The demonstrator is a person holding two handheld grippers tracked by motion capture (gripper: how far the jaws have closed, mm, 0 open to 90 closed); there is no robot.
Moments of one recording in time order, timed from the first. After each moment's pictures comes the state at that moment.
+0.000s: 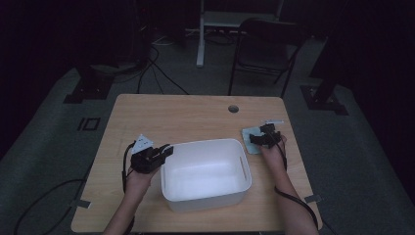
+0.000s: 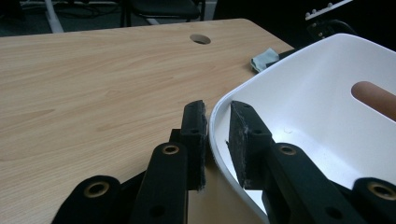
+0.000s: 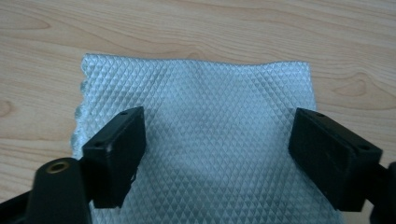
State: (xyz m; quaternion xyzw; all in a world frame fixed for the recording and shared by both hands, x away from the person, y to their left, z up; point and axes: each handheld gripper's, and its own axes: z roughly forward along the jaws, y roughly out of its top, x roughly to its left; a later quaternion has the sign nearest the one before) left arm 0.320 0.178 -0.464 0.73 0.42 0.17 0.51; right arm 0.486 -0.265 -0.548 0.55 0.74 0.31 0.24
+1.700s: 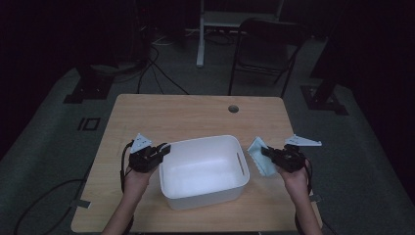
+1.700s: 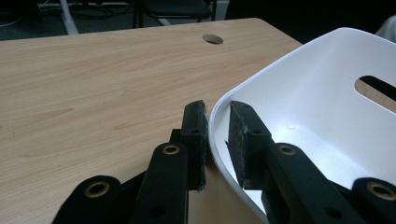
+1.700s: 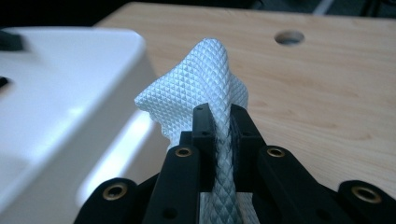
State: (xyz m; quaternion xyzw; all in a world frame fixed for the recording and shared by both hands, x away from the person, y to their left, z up) left arm 0.321 0.183 -0.462 0.73 0.43 0.19 0.49; right arm 0.331 -0.287 -0.448 0.44 0.74 0.49 0.15
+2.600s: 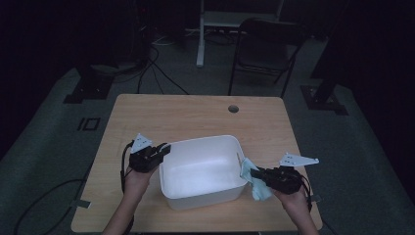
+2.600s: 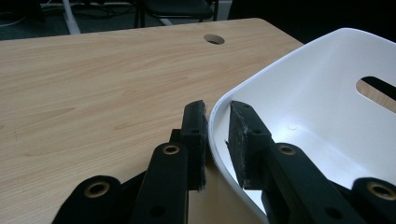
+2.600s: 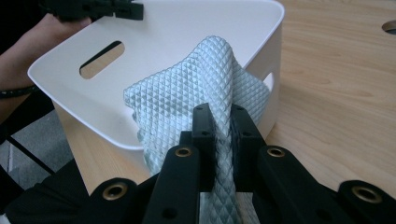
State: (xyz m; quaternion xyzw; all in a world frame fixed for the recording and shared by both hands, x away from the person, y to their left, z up) left arm 0.321 0.181 -0.462 0.73 0.44 0.20 0.49; right arm 0.272 -0.260 -0.448 0.35 0.78 0.52 0.07
